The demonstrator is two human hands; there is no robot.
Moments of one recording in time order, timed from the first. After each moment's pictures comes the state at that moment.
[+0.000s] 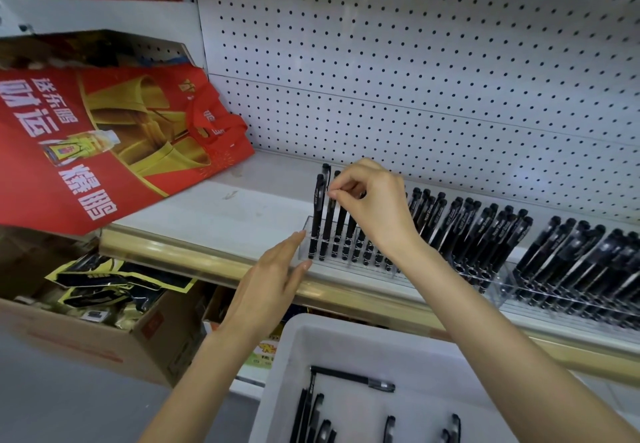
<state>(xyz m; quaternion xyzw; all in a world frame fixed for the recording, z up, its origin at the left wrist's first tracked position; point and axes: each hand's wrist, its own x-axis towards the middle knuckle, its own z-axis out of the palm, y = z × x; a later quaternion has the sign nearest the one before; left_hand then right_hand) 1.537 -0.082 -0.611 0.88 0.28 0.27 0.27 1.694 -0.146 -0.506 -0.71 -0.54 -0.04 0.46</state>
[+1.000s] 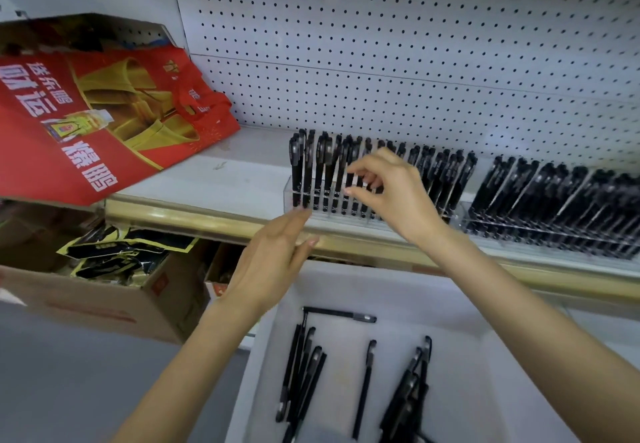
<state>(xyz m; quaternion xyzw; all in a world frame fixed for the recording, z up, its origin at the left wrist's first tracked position) 1.513 -0.146 -0.582 0.92 0.24 0.23 0.20 1.693 -0.243 -0.514 -0.74 -0.58 -0.06 0.35</state>
